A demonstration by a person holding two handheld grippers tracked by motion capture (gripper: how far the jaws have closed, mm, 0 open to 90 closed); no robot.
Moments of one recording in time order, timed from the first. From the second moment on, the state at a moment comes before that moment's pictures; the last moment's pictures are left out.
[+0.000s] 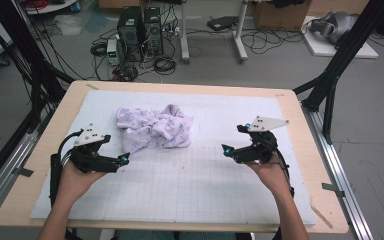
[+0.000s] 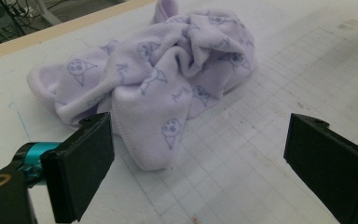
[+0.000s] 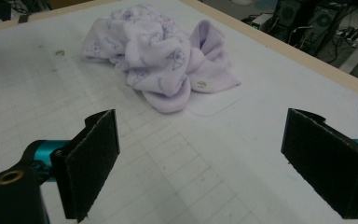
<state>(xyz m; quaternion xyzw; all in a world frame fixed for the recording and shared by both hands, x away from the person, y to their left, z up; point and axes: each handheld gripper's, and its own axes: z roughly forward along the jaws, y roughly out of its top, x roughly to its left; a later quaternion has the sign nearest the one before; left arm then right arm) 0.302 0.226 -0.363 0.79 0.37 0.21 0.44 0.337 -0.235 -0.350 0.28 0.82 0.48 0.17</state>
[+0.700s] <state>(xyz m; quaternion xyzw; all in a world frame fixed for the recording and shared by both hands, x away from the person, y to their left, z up) 0.374 0.202 -0.400 0.79 0.40 0.18 0.42 0.415 -0.136 -0.393 0.26 0.86 0.43 0.10</state>
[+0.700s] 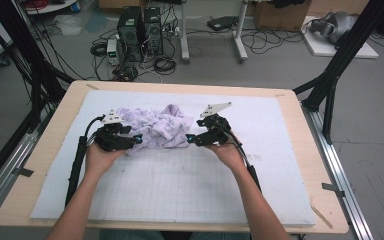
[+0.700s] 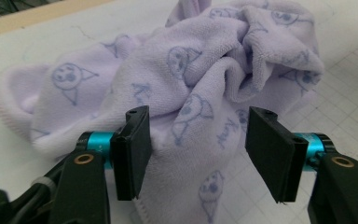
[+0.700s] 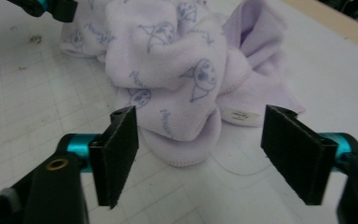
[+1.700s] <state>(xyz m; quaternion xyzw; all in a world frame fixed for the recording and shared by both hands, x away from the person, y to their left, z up) 0.323 0.208 -0.373 0.82 0.34 0.19 0.42 0.373 -0.161 -0.362 0.18 0.87 0.46 0.11</state>
